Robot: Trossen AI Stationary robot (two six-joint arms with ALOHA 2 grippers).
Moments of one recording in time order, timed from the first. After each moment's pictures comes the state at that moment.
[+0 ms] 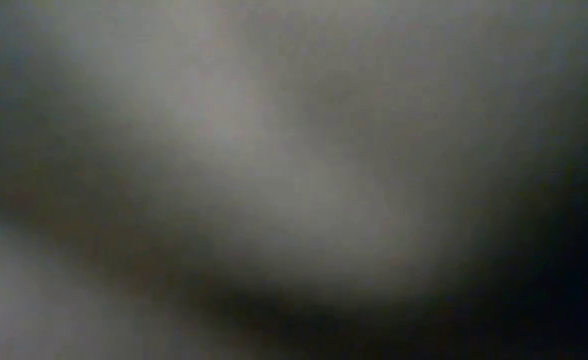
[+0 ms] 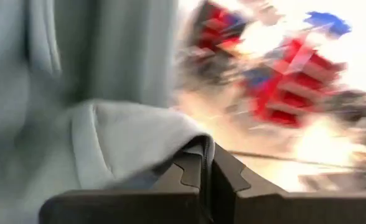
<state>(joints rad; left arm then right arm) -0.25 1.61 1.95 0.12 -0.48 0.70 0.37 0.92 1.21 -0.38 0.78 -0.30</state>
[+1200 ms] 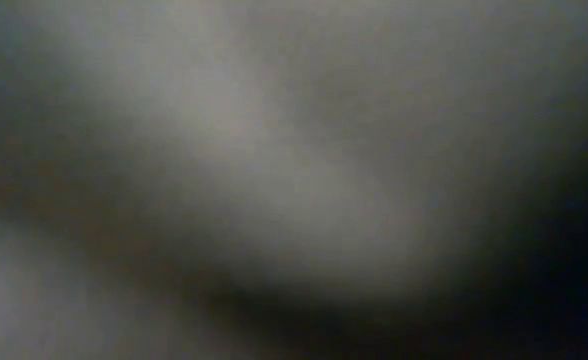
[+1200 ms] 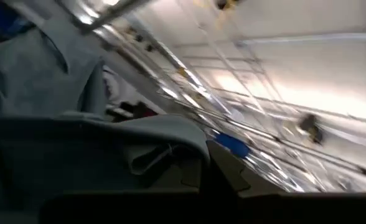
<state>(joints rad) 0.18 1.72 2.31 0.42 0.45 -0.23 0.43 1.37 2.31 -0.33 0.74 -1.04</state>
